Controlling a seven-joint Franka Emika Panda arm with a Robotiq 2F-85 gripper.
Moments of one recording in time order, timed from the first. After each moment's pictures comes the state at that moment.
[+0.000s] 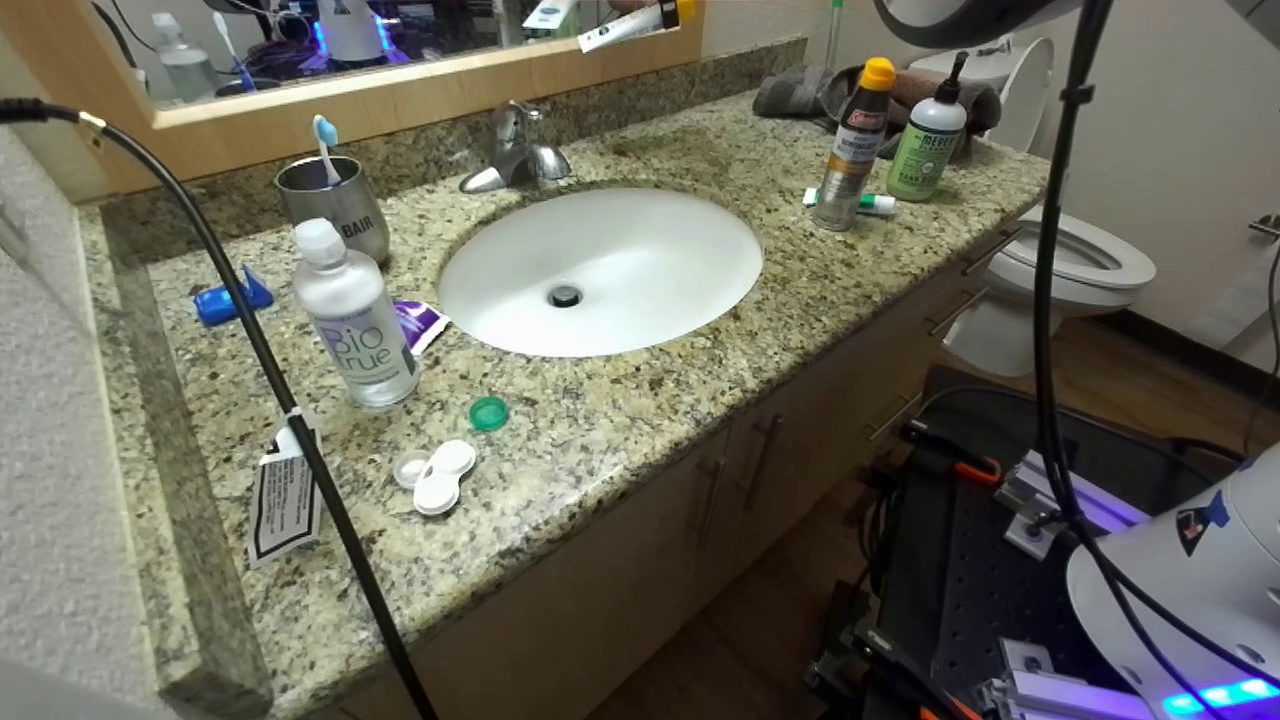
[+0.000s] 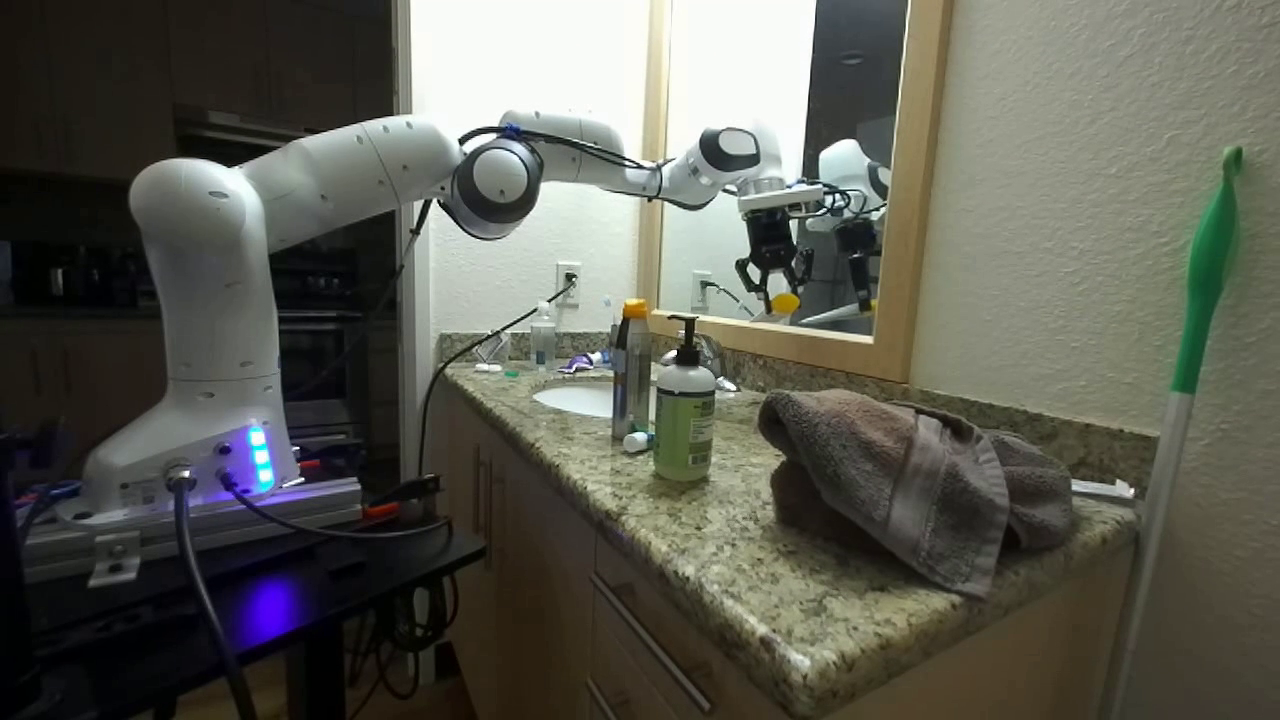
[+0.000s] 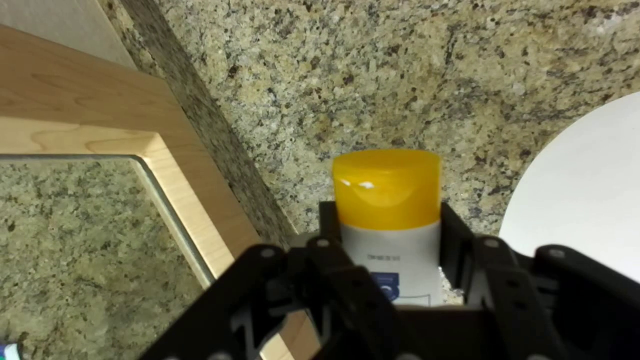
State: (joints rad) arm -0.45 1.14 -0.13 -0.37 -0.22 1.57 -1.12
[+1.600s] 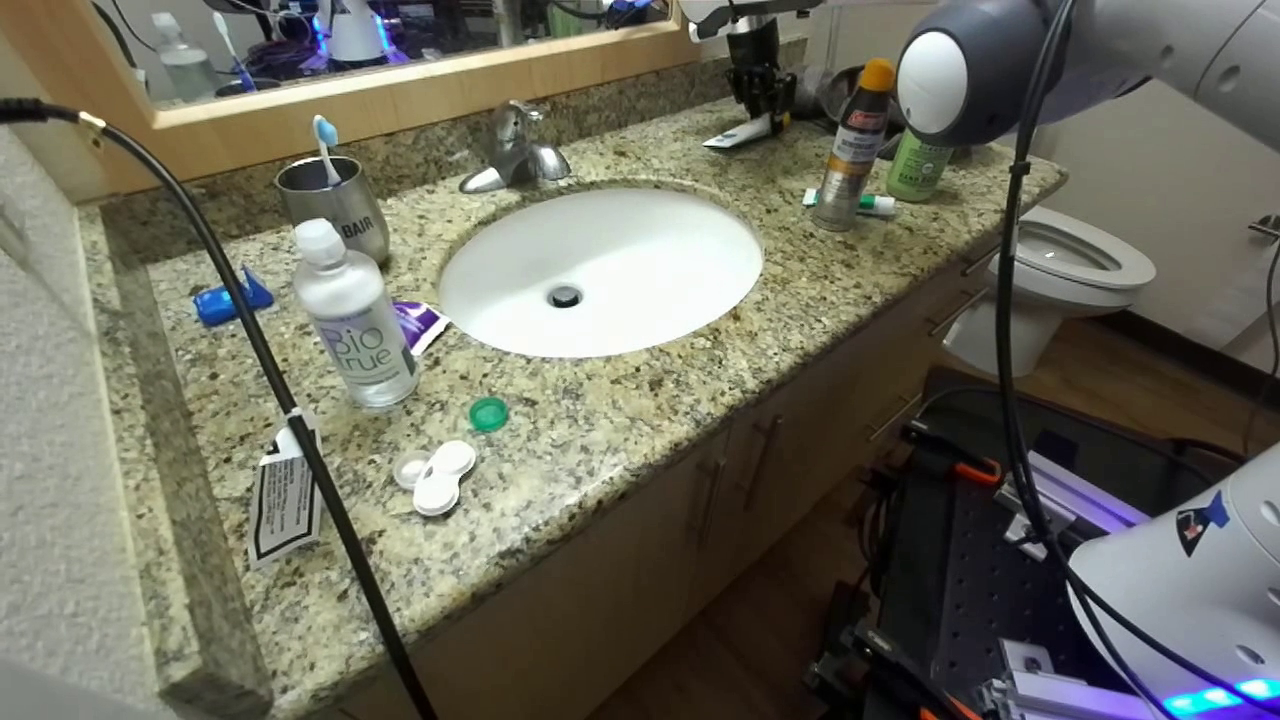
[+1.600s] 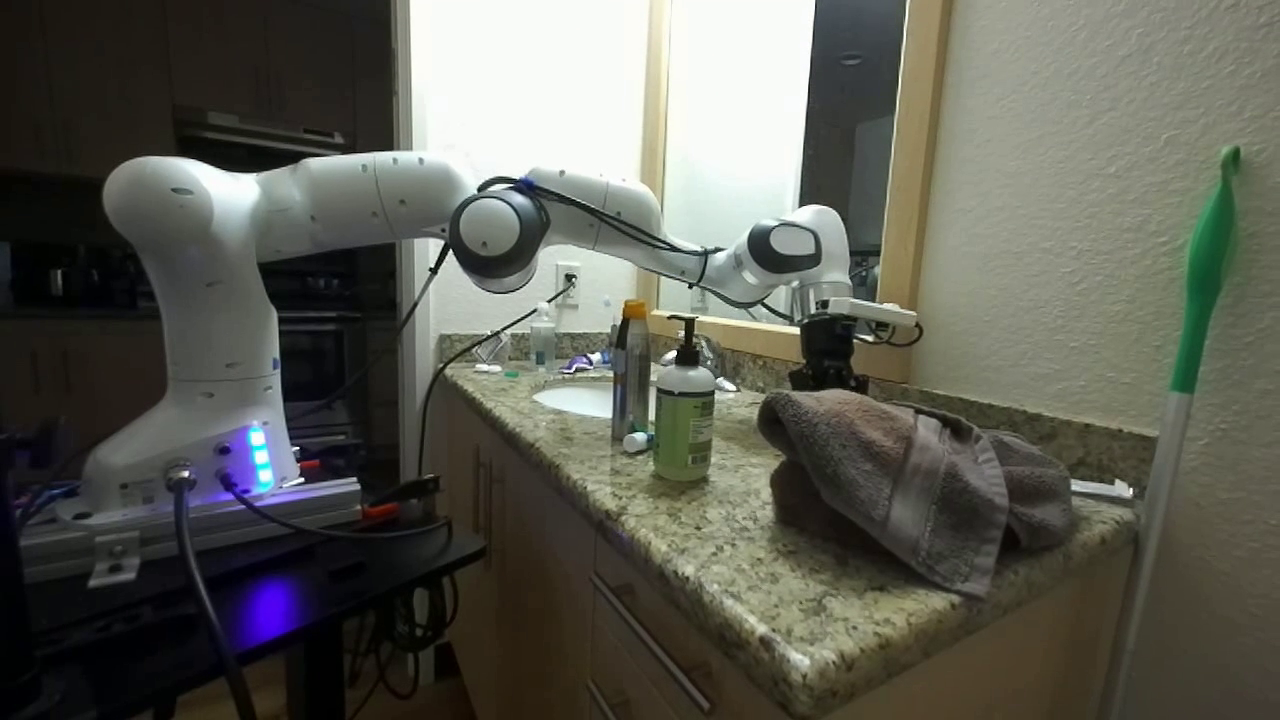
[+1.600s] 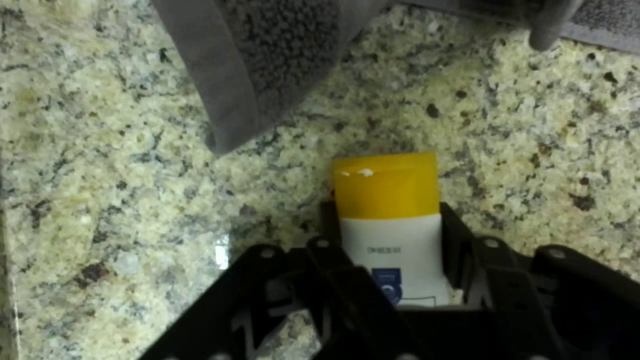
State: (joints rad) arm -0.68 1.37 -0.17 -0.37 -0.23 1.73 -1.81
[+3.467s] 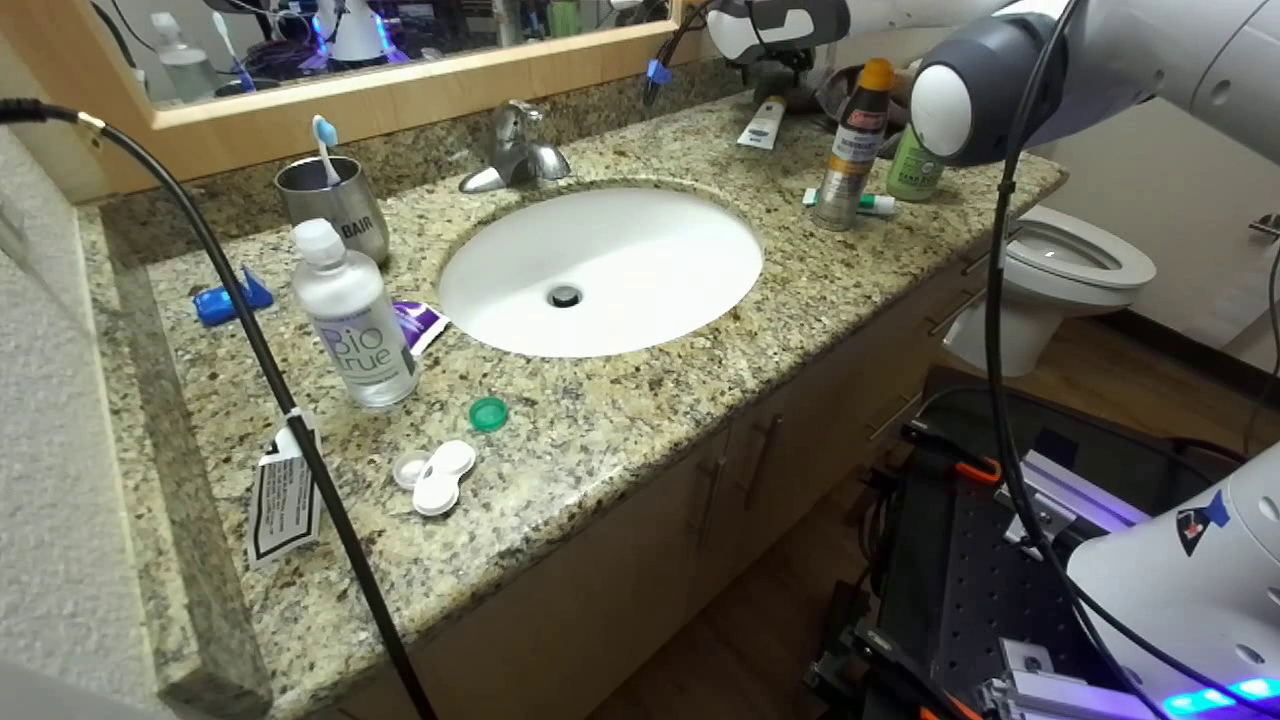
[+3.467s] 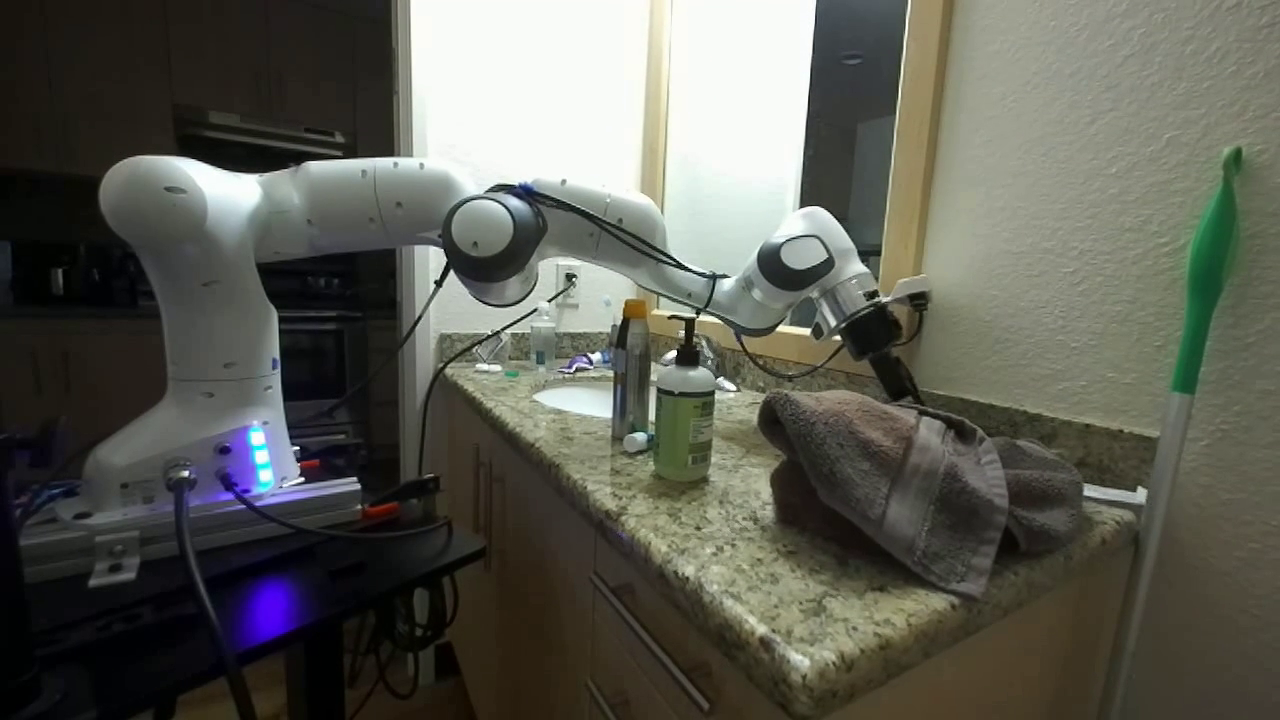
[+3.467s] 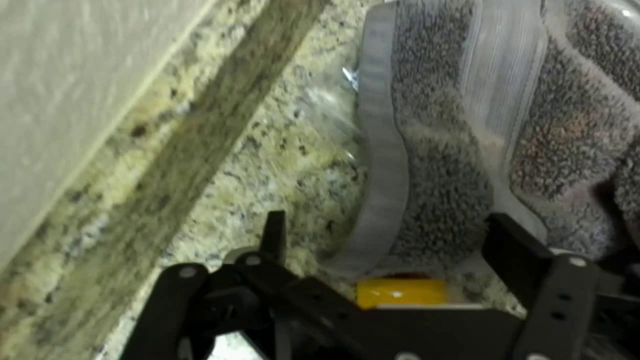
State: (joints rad) arm -0.72 1.42 -0.27 -0.37 -0.30 2.19 -2.33
